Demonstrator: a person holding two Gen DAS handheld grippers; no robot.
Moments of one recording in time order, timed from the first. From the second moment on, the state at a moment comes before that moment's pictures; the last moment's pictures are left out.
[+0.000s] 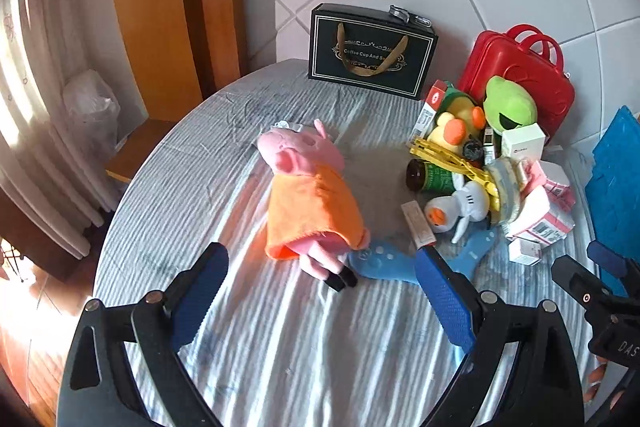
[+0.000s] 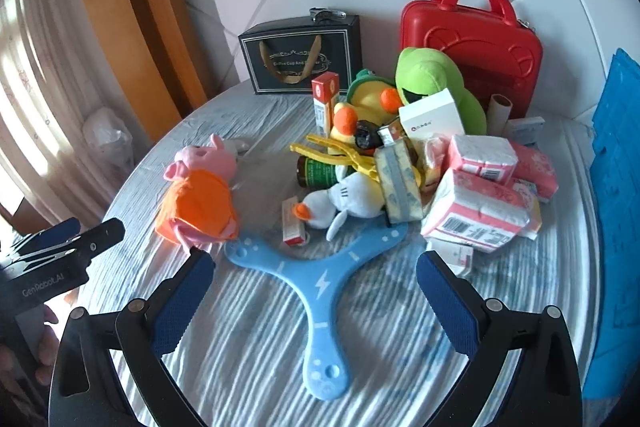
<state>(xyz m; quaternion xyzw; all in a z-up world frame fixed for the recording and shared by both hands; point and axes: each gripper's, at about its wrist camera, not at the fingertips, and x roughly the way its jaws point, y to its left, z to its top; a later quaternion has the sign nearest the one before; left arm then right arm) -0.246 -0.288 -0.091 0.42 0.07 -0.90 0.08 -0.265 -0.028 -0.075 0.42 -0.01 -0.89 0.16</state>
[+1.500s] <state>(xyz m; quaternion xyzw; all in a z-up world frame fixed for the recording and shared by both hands) -0.446 -0.342 -0.203 0.47 -0.13 -0.85 -0.21 -0.360 -0.161 -0.180 0.49 -0.16 -0.86 -0.03</state>
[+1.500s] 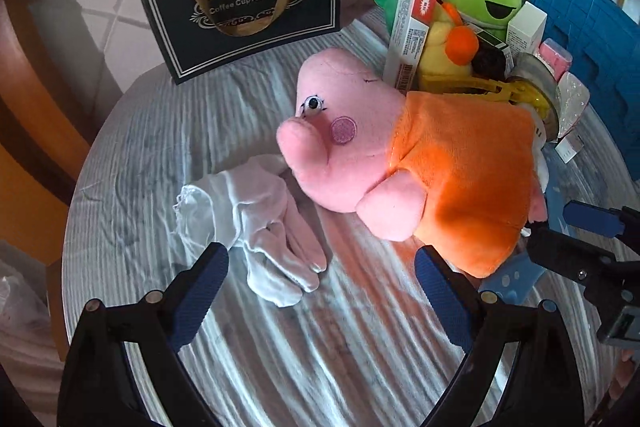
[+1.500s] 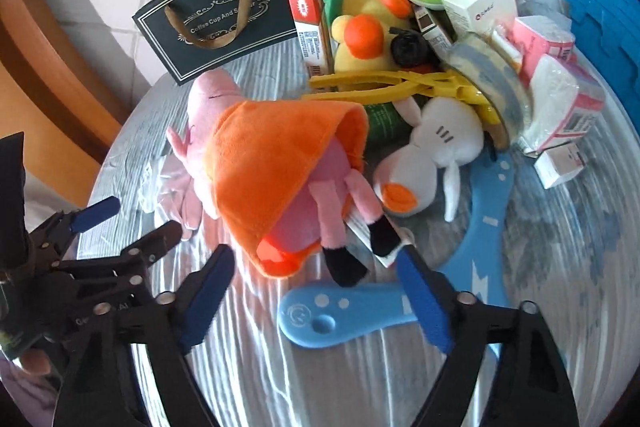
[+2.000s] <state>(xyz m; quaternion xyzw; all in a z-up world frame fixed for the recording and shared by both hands) -0.502 -0.302 -0.231 0.45 -0.16 -0.82 -0.31 -0.432 -0.130 -0.202 0.51 -0.13 -0.85 -0.03</state>
